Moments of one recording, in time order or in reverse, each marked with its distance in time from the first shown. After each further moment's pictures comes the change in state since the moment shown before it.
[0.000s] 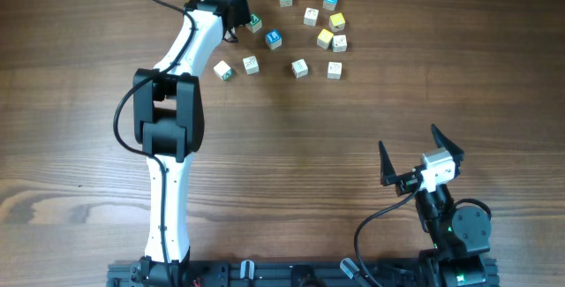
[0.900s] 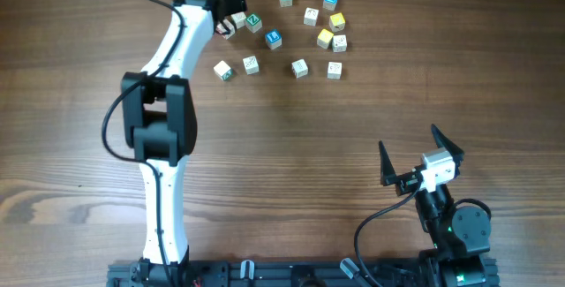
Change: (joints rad) left arm 0.026 -0.070 0.000 -0.021 0.000 -0.003; right arm 0.000 0.000 0.000 0.000 0.000 0.000
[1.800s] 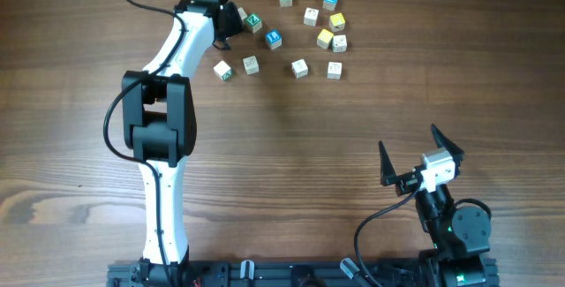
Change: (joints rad) left arm 0.002 -0.007 -0.099 -0.097 0.000 -0.153; right arm 0.000 0.000 0.000 0.000 0.000 0.000
